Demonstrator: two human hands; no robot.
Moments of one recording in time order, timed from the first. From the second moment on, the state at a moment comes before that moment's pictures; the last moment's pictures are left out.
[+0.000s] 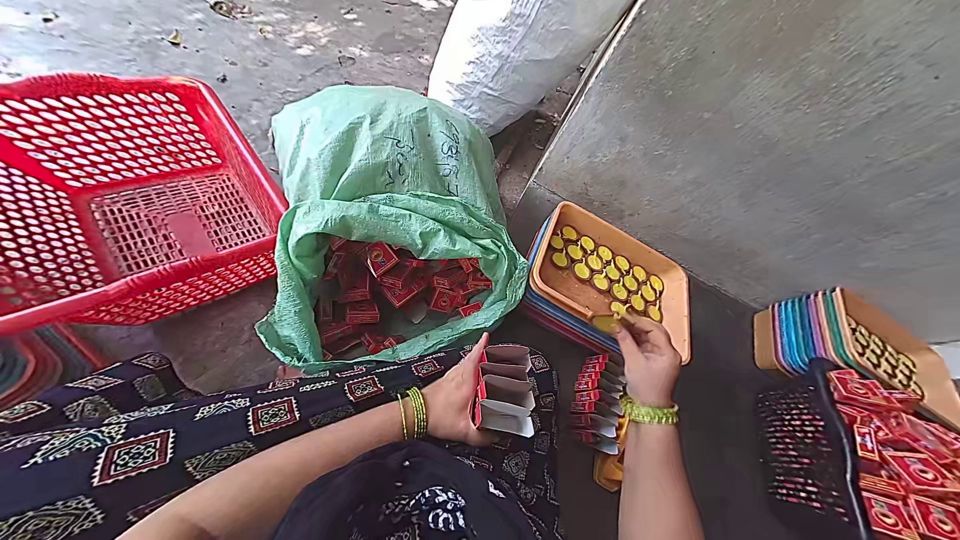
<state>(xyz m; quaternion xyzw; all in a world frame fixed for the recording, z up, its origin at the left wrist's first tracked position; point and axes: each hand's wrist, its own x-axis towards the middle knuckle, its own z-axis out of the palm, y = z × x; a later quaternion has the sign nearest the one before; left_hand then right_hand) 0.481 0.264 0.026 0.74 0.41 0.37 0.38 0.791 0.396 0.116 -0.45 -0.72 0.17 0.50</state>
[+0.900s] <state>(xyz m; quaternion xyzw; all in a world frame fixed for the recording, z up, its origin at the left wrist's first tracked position) 0.480 0.266 0.023 0.74 0.40 0.38 0.38 0.846 0.547 0.075 -0.85 -0.51 0.11 0.00</state>
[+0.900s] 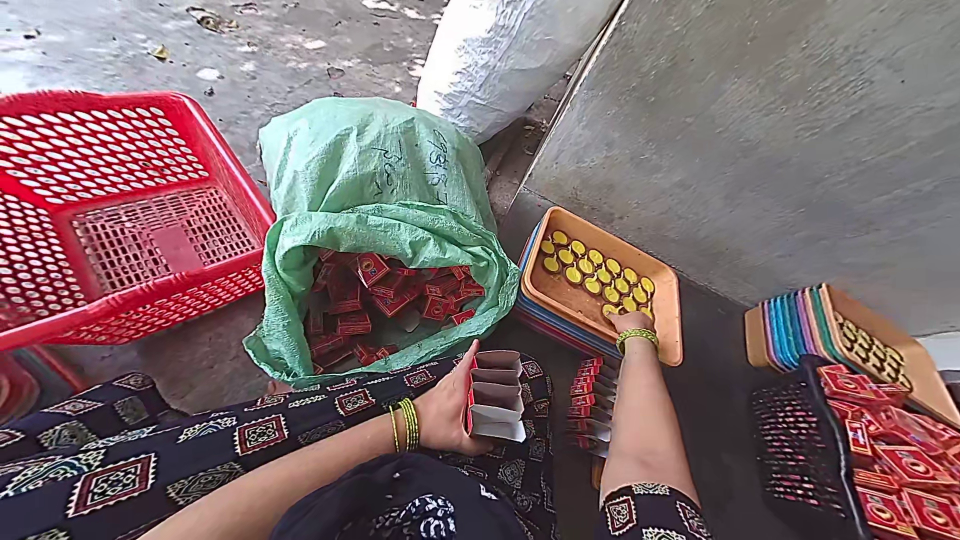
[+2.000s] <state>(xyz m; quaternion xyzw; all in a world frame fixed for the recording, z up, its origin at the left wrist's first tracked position) 0.484 0.251 0.048 0.82 0.34 0.34 0.30 0.711 0.256 0.115 -0.36 -0.81 0.35 0.29</state>
